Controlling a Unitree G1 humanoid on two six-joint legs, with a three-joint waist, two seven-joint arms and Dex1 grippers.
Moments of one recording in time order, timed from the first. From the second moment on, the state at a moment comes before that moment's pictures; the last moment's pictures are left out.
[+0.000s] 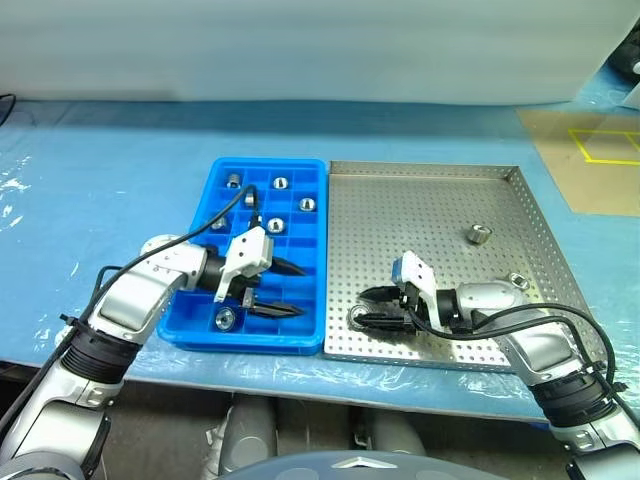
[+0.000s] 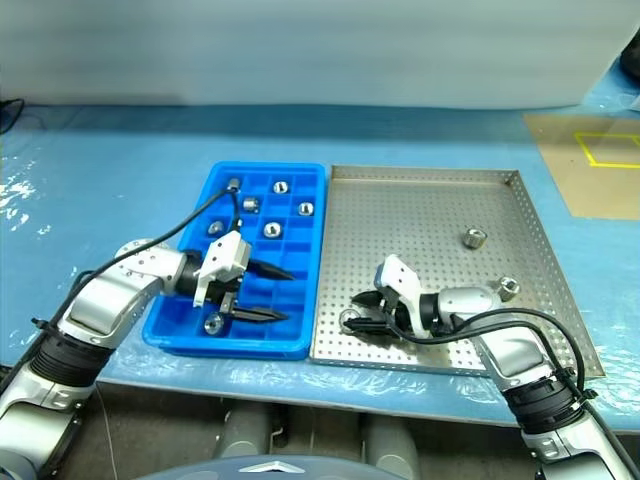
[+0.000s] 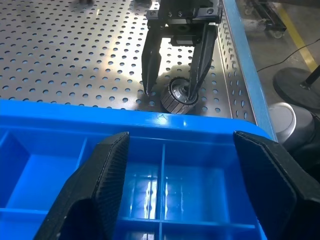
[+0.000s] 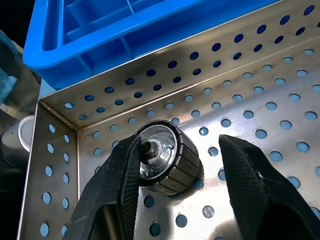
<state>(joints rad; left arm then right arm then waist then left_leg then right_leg) -0.41 0.67 -0.24 -0.15 -0.35 0.37 -1.28 -0.21 -0.67 0.23 -0.21 0.33 0.55 1.05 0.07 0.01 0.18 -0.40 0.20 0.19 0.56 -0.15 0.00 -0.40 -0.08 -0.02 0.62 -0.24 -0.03</state>
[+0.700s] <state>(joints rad) -0.39 0.67 -0.24 -0.13 -0.33 0.33 -1.29 -0.21 -0.68 0.25 -0.21 0.30 0.52 1.07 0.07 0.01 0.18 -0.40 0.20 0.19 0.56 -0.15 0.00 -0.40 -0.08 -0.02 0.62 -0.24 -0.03</state>
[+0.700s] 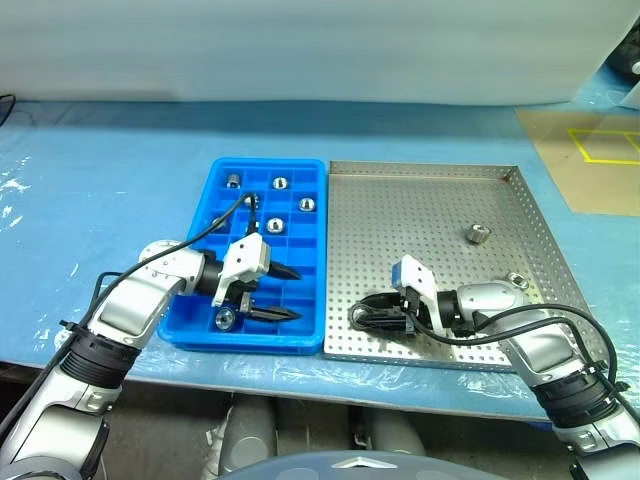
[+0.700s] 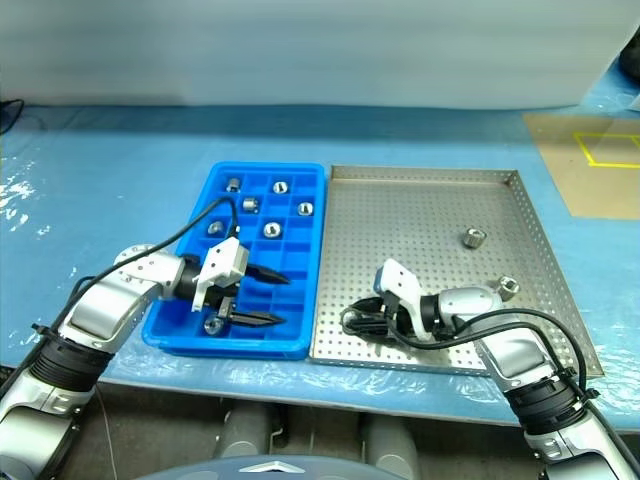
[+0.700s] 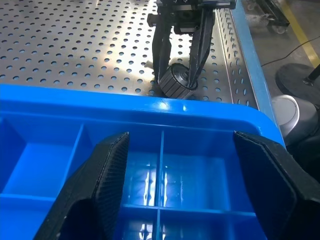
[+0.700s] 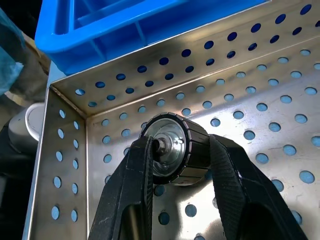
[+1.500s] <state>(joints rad) -0.50 0.72 -0.13 0.03 -0.34 0.32 -1.27 -0.36 -0.63 0.19 -0.20 0.36 0.59 1.03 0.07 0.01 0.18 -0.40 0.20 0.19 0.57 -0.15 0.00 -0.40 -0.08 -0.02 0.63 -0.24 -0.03</state>
